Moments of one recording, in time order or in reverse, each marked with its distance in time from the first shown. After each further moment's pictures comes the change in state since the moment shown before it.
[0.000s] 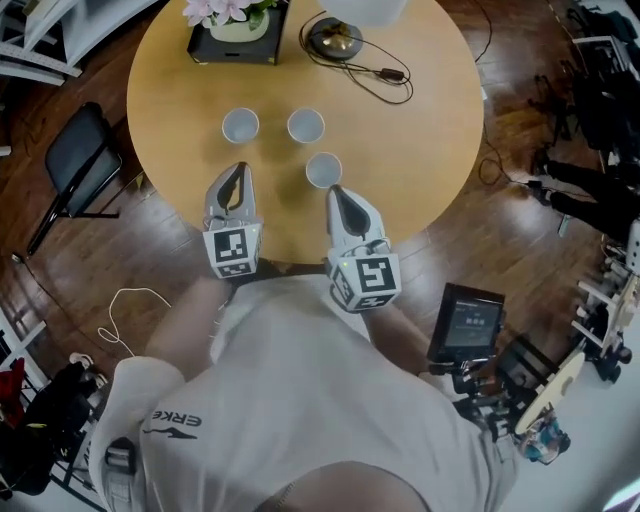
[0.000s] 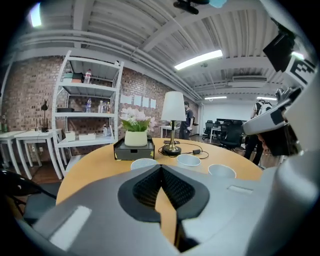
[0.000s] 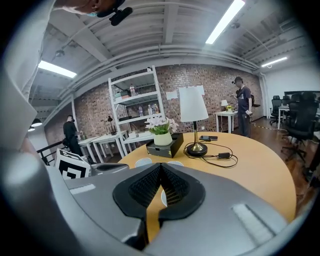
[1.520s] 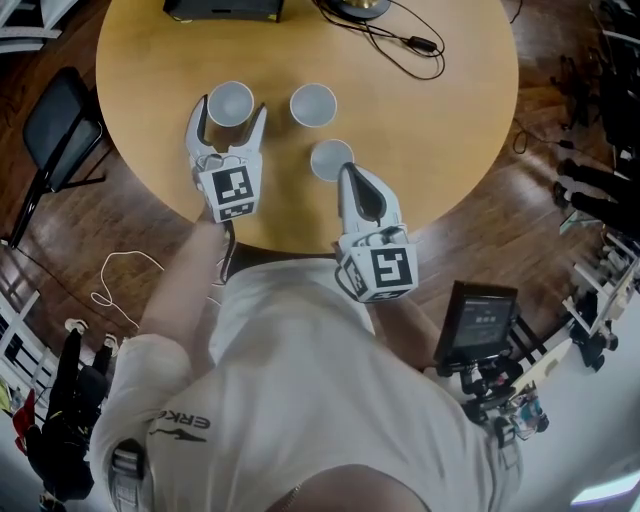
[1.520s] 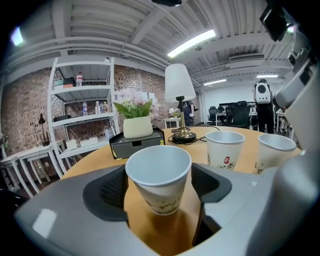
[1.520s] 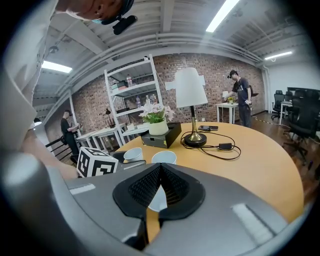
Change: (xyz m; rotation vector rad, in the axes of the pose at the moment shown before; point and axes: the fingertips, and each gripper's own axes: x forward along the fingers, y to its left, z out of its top) left arm 0.102 0.036 -0.042 0.152 0.054 0.072; right arm 0.045 -0.025 -0.032 0.009 0.096 0.006
